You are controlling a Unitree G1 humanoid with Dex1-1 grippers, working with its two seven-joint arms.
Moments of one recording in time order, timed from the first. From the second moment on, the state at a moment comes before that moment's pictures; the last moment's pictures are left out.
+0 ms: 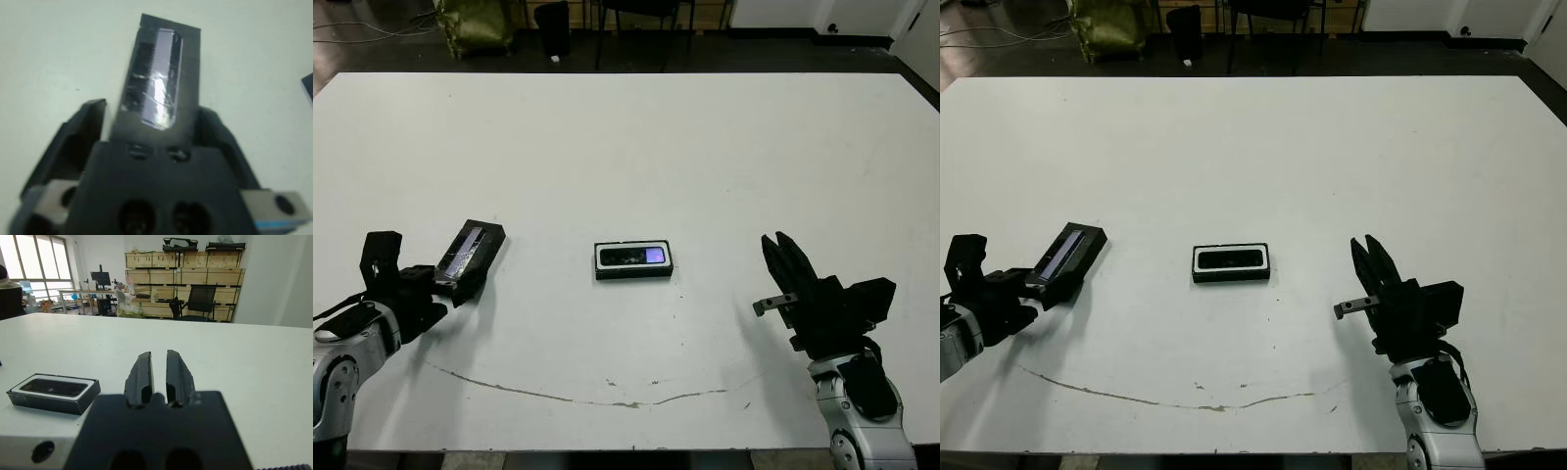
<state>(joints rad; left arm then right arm) -0.03 0.52 0.27 -0.24 -0.50 0.94 -0.27 0.18 -0.22 -0.04 -0.29 0.20 -0.06 0.26</state>
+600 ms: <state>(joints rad) 0.00 0.52 0.28 -0.34 -0.55 1.01 -0.29 0.18 -0.22 -0.03 -0.31 0.20 -0.05 0.24</state>
